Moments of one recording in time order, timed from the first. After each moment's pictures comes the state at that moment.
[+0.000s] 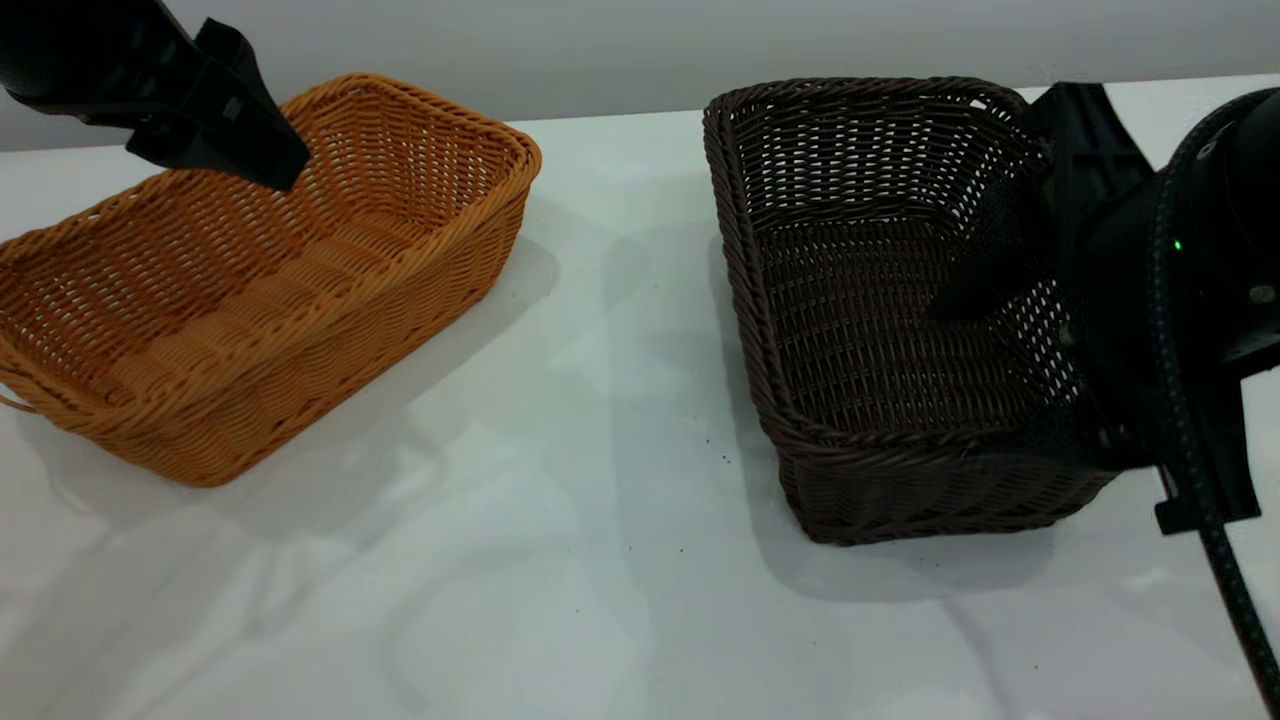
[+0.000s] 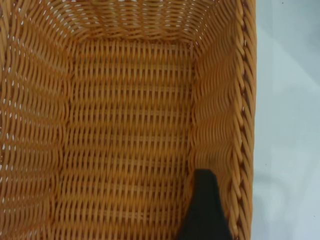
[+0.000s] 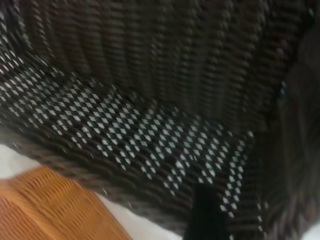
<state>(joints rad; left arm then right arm) -0.23 1.57 -0.88 -0.39 0.36 0.71 0.66 1.57 -0.53 1.29 0.02 0.69</state>
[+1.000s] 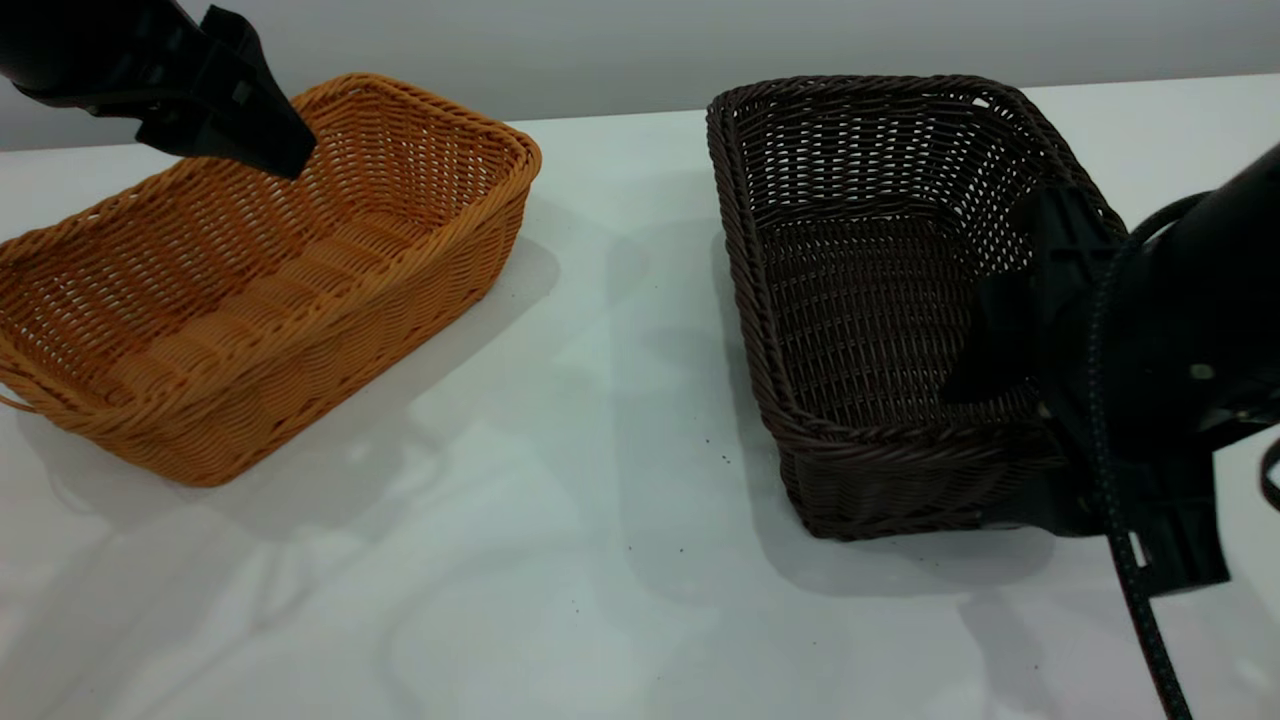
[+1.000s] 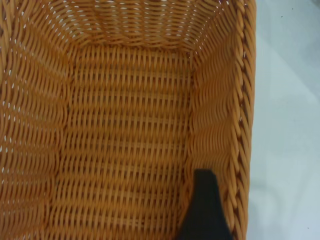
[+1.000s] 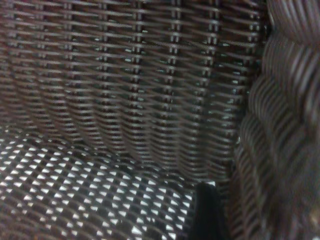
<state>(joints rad) -0.23 1.57 -0.88 -0.44 0.34 0.71 0.66 1.72 -0.55 1.35 -0.01 0.69</state>
